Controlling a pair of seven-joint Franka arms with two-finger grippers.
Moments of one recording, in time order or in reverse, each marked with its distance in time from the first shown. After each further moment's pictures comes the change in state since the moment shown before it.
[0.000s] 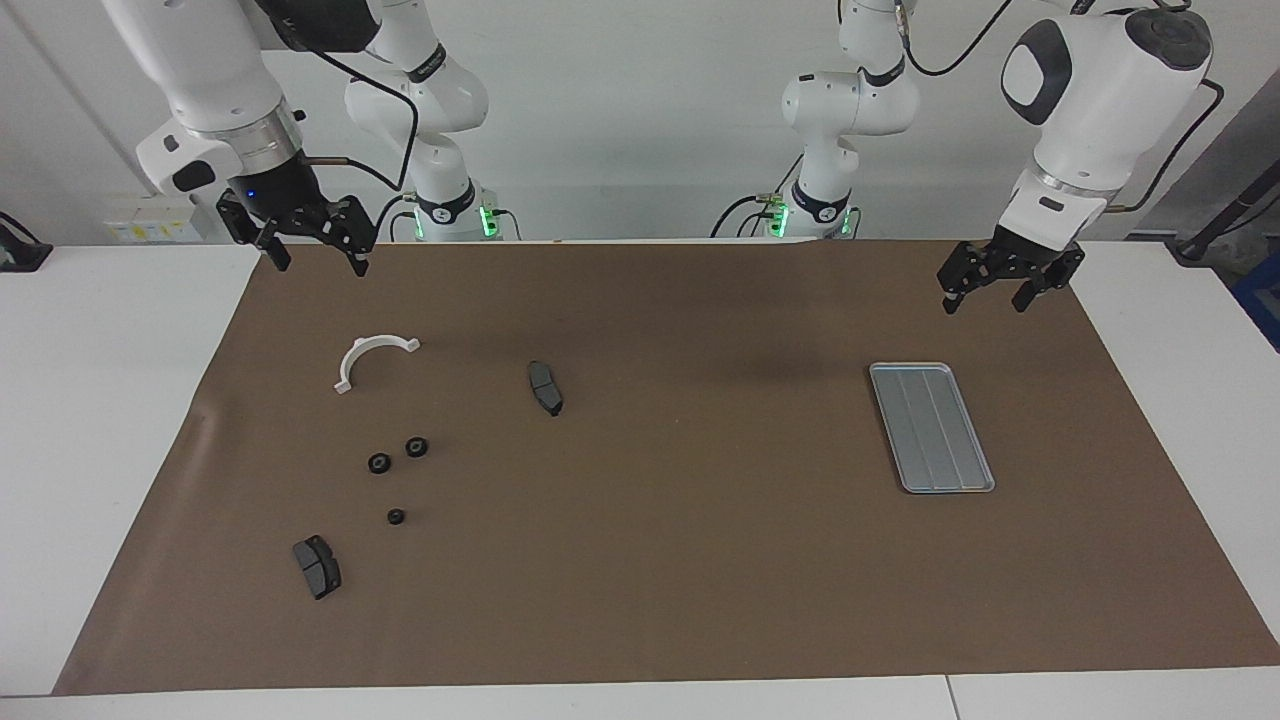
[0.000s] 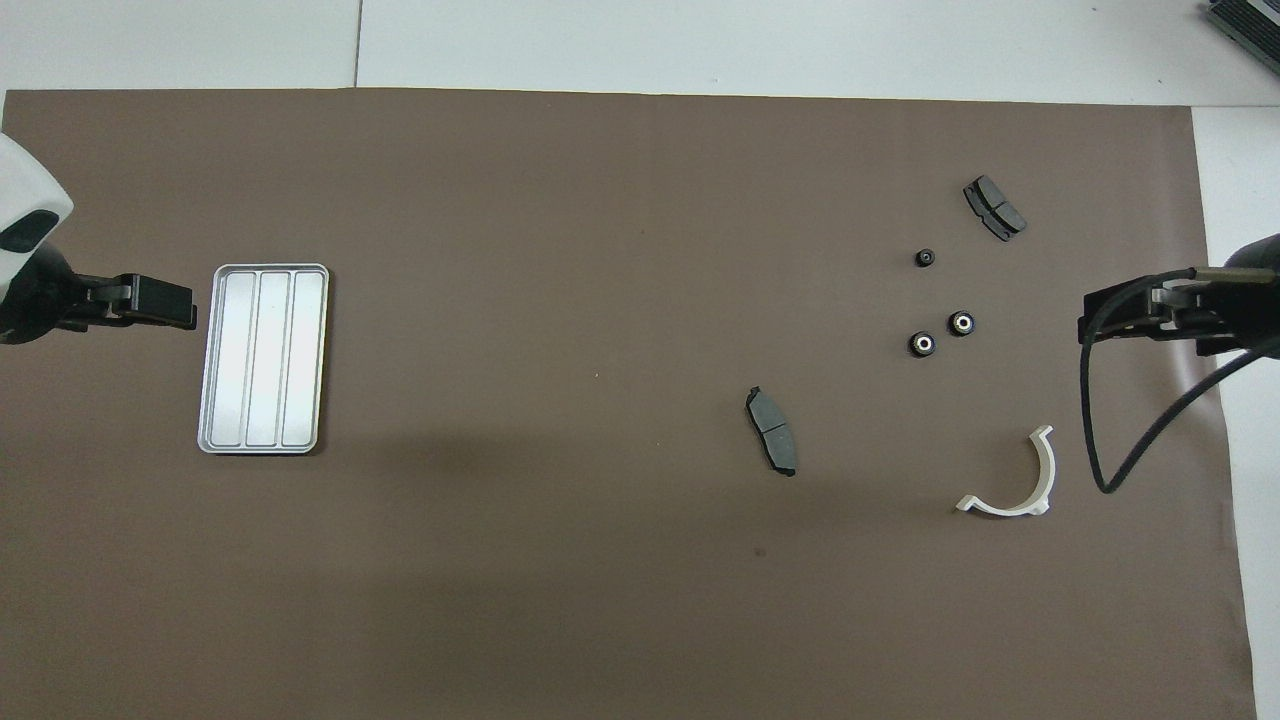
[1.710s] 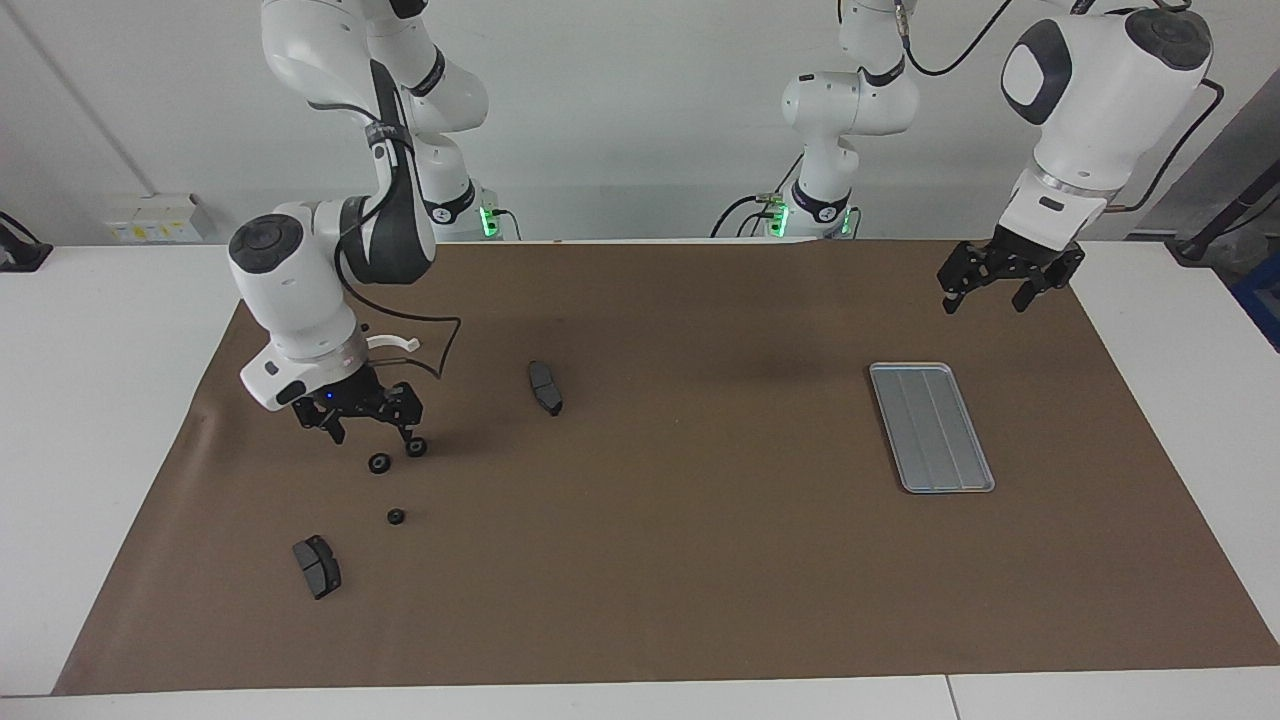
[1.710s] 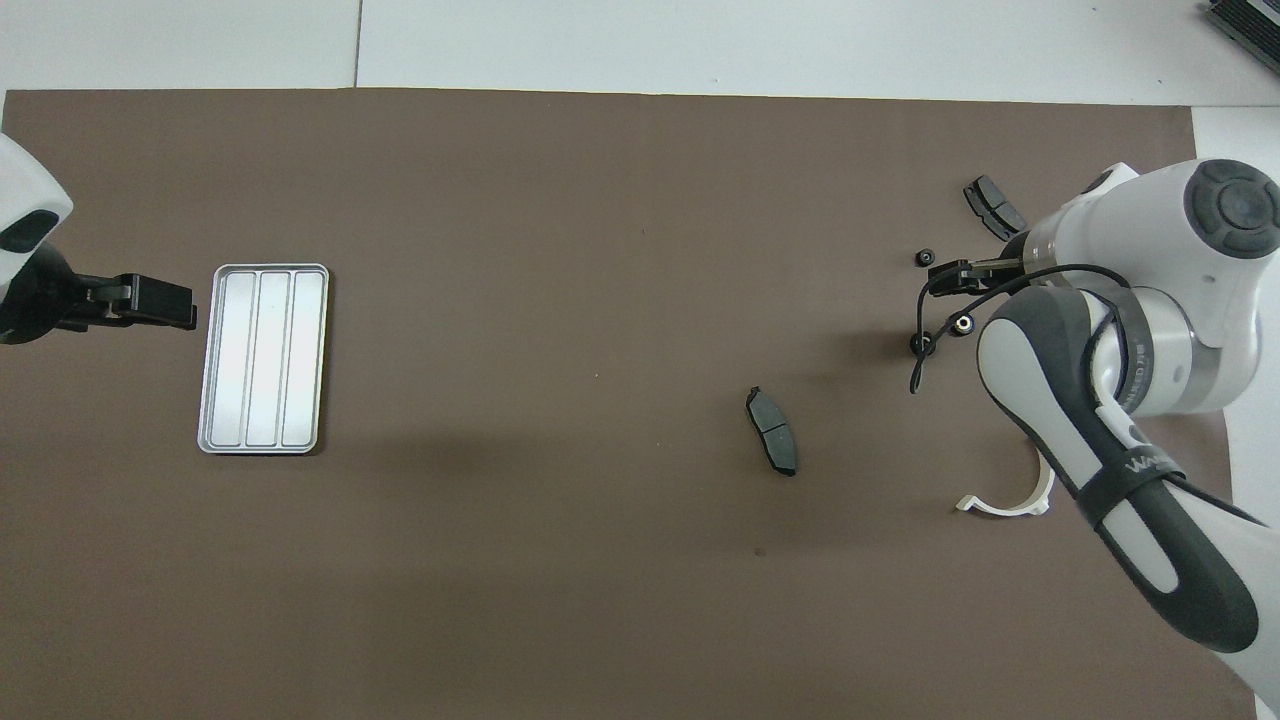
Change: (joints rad) left arm 0.000 0.000 0.000 0.000 0.000 0.000 0.000; right arm -0.007 0.303 -0.005 -0.277 0.005 0.694 -0.140
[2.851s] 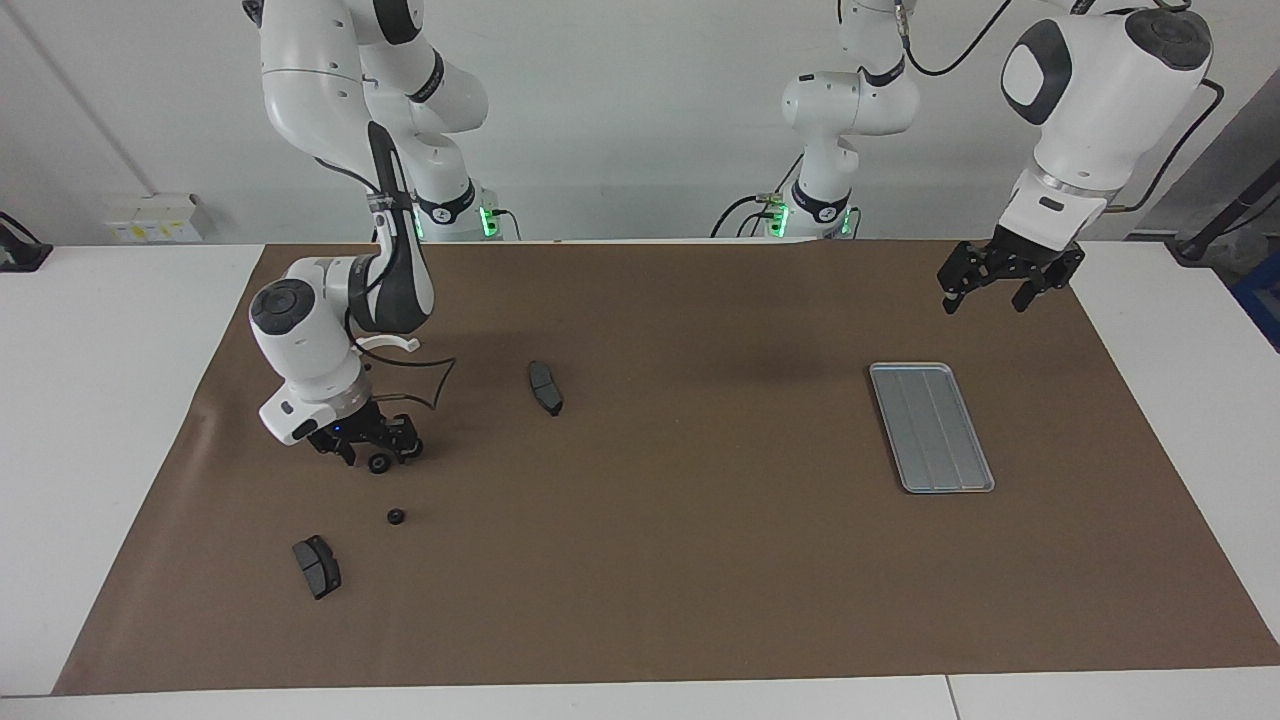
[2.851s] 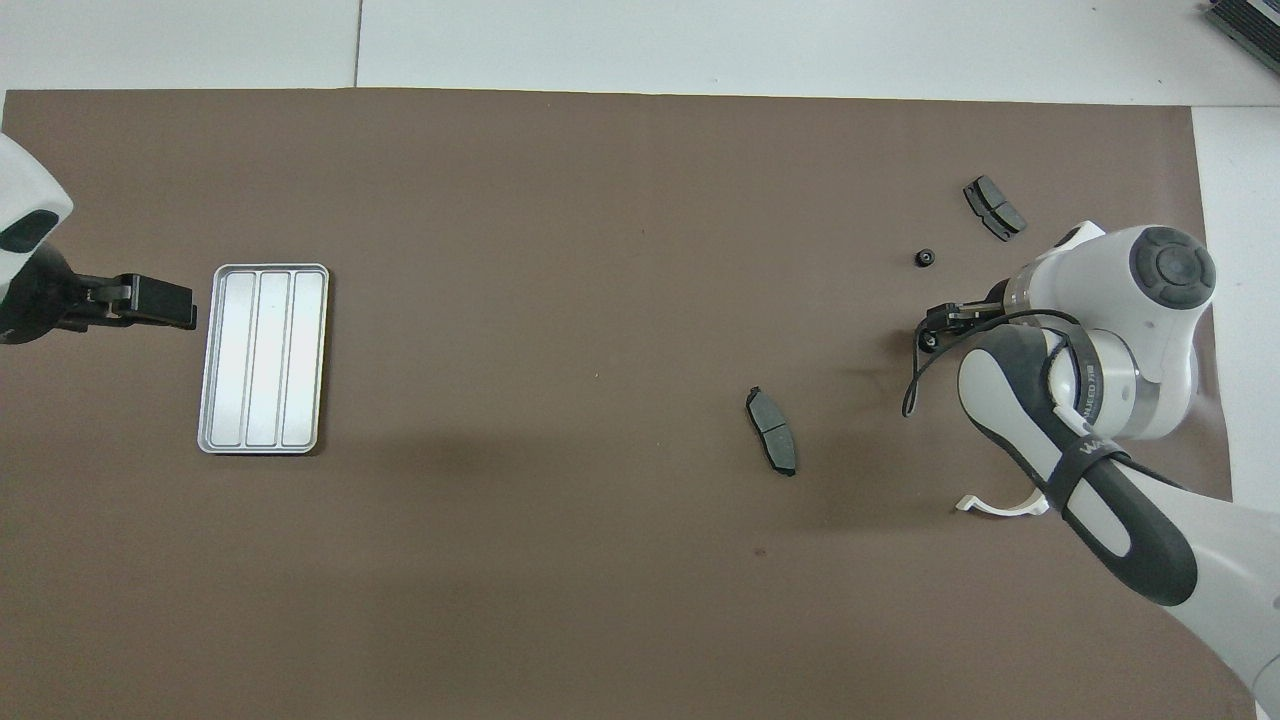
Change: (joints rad) left arm 0.000 0.000 0.000 0.000 0.000 0.000 0.000; right arm -0.034 0.071 -0.015 -0.134 0.002 0.174 -0.036
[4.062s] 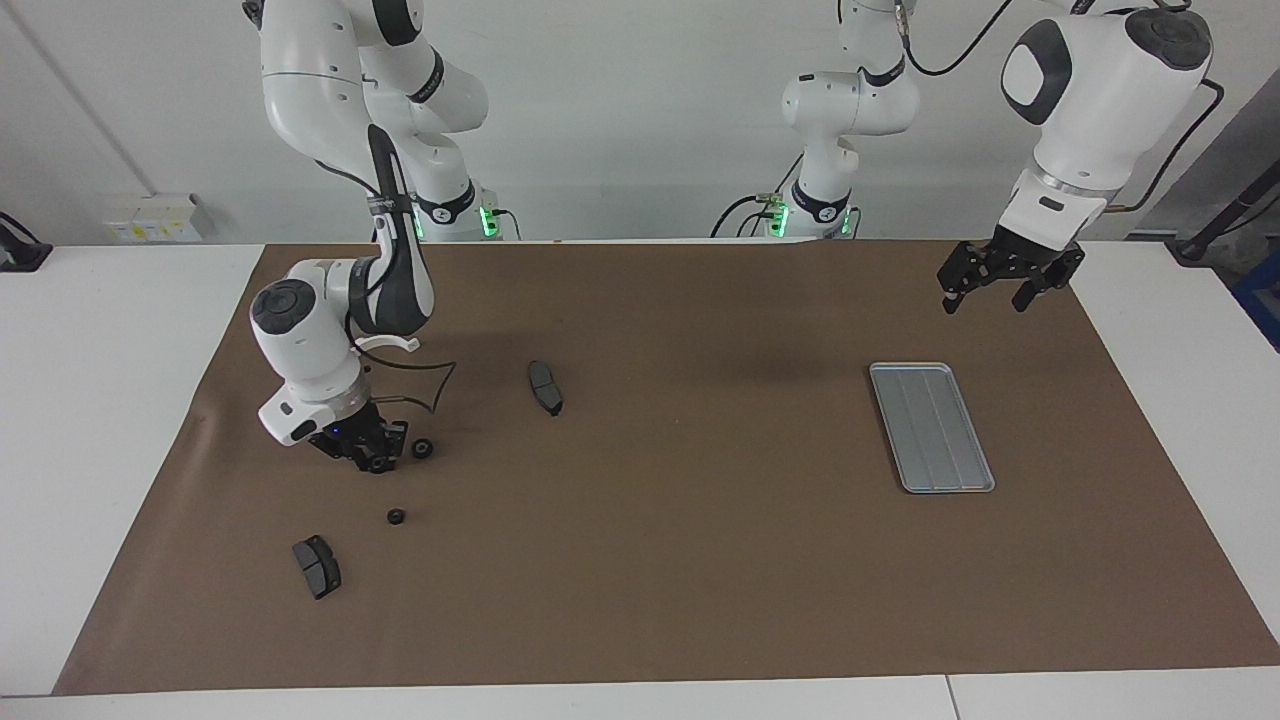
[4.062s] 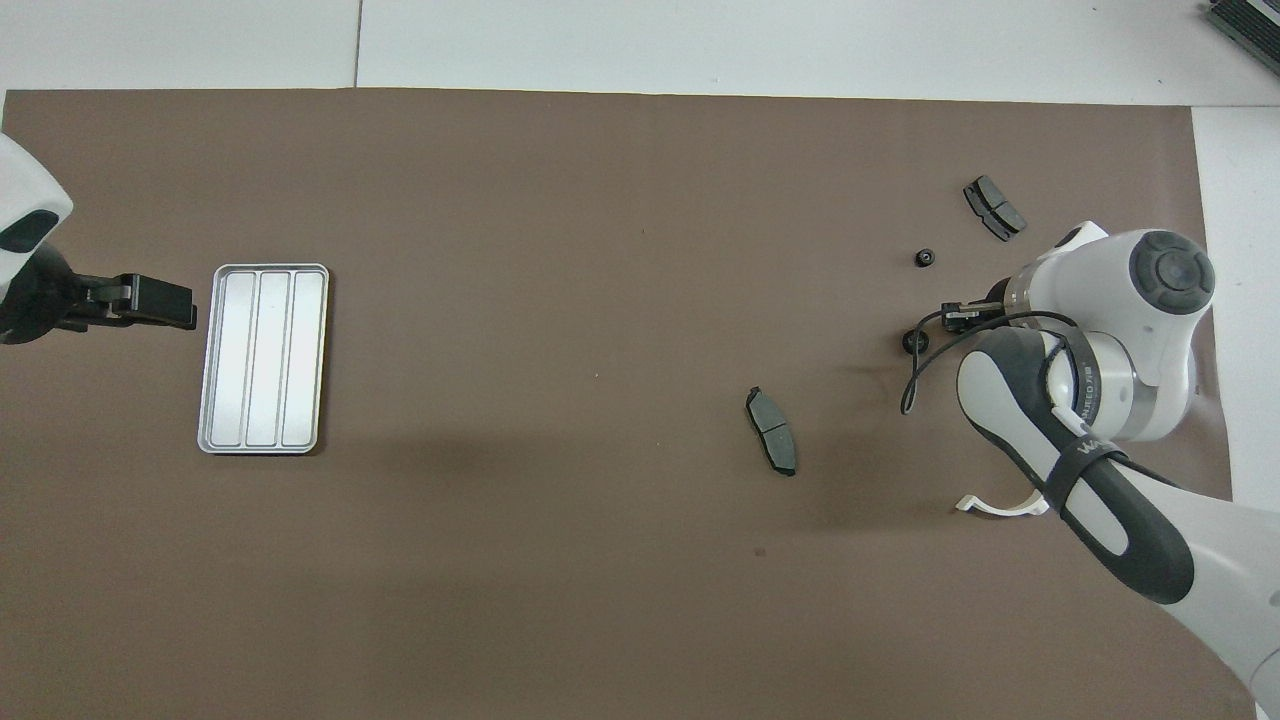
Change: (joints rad) left arm 0.000 0.000 0.000 0.000 0.000 0.000 0.000; right arm -0.001 0.005 -0.002 -0.007 0.000 0.033 0.000
